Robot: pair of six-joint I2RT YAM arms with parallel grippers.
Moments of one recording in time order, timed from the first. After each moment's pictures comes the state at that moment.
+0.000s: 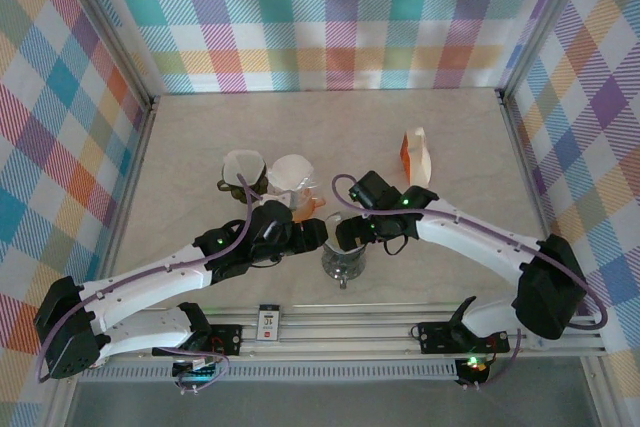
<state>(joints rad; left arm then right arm) -0.94 1.07 0.73 -0.32 -0.05 -1.00 0.82 1.37 1.03 -0.82 0.01 0.44</state>
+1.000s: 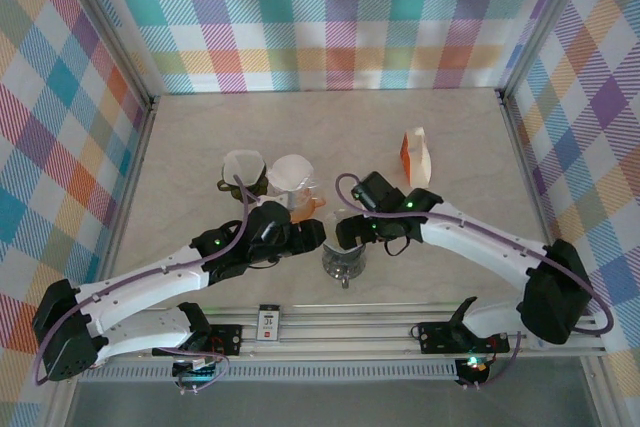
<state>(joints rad) -0.94 1.05 0.73 -0.36 -0.05 -1.02 0.82 1.33 1.01 -0.80 0.02 0.47</state>
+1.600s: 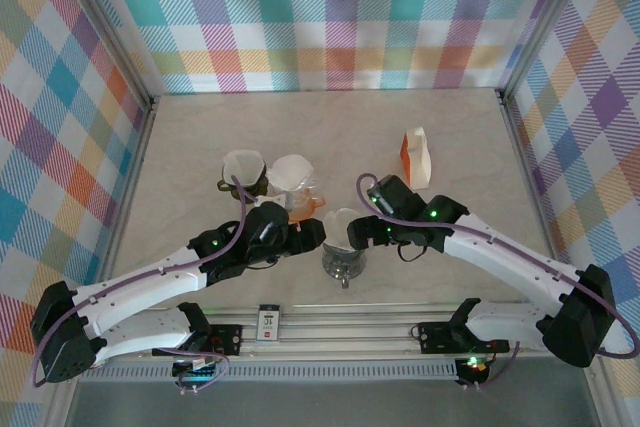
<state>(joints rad) -0.94 1.04 0.73 -0.37 -0.06 -1.02 0.82 1.18 0.97 -0.86 0.06 0.52</state>
